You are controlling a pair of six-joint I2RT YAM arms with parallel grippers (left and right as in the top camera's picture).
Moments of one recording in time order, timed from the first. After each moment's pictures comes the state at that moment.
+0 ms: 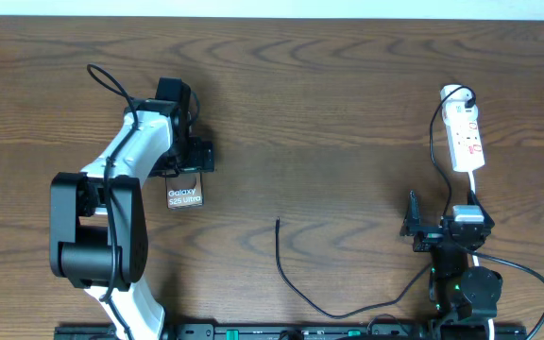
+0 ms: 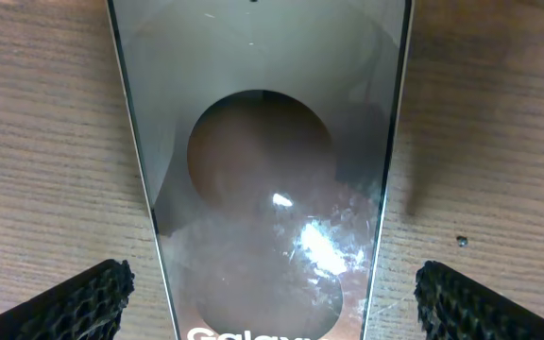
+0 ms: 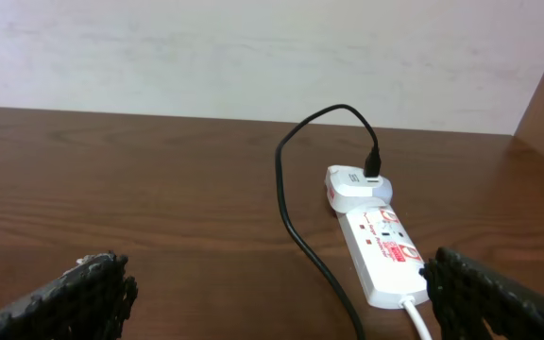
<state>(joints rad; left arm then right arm) -0.09 1.91 1.27 -0.87 -0.04 -0.20 -0.01 0.01 0.01 -0.07 0.02 -0.05</state>
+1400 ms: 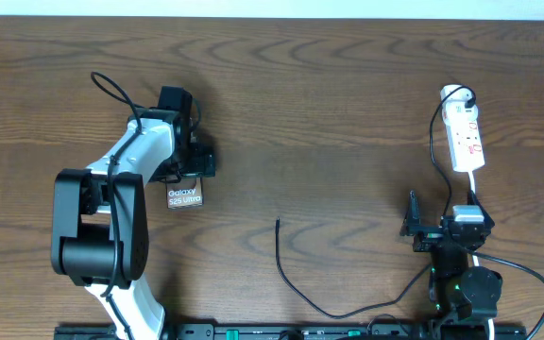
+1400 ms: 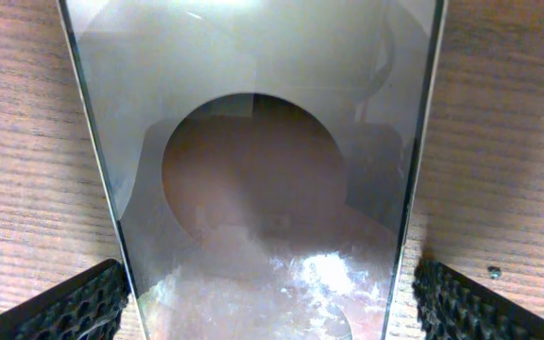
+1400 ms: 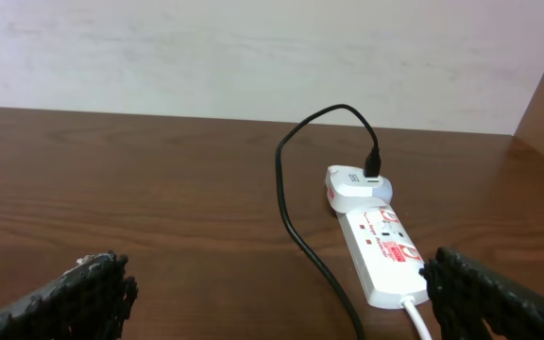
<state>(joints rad) -0.09 1.93 1.20 -0.77 -0.03 -0.20 -0.01 0.01 0.01 -0.07 0.02 -0.05</state>
